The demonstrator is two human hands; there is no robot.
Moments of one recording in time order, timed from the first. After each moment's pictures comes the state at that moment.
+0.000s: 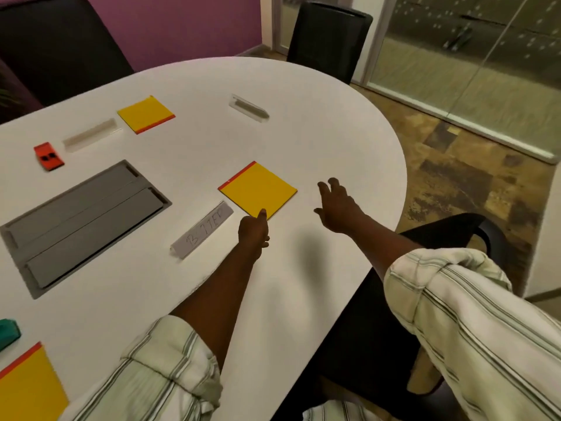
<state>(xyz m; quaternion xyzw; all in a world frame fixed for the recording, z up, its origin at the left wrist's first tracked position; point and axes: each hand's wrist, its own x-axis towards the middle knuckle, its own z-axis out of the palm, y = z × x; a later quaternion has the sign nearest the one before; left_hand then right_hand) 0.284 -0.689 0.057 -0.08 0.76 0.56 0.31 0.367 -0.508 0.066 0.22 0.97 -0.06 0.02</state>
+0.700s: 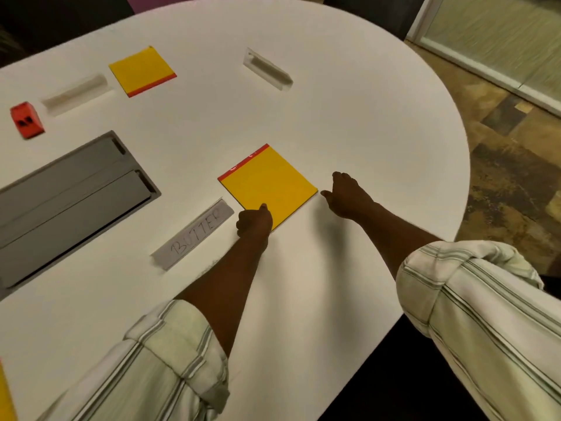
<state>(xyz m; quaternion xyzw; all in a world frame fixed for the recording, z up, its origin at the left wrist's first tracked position) 0.178 -0.621 -0.030 -0.20 0.84 0.43 0.28 0.235 -0.424 -0.033 0.23 0.95 -0.21 0.08</state>
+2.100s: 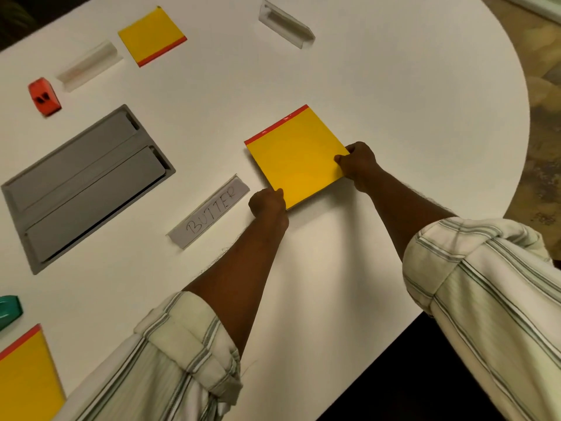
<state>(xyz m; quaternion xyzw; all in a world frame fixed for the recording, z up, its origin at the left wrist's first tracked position) 0.176 -0.622 -0.035 -0.23 0.81 0.46 0.27 0.190 -0.434 -0.050 0.40 0.73 -0.55 0.01</state>
